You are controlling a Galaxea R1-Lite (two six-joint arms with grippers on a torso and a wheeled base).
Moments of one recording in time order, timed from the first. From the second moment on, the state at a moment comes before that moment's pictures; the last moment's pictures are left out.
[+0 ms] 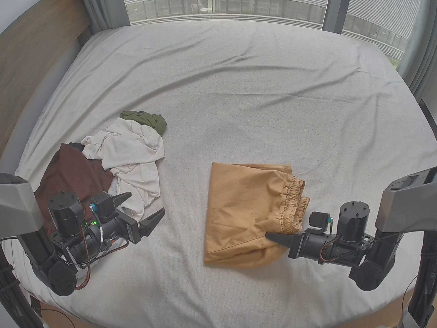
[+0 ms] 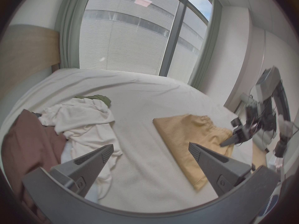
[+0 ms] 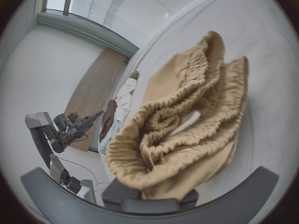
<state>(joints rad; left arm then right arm) -0.26 1.98 -0.25 -1.55 -0.22 0.05 0.49 2.19 -0.38 -1.54 0.43 0.55</state>
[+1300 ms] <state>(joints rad) -0.26 2.02 -0.23 -1.55 -0.24 0.05 0.49 1.97 -1.05 -1.06 0.46 0.64</state>
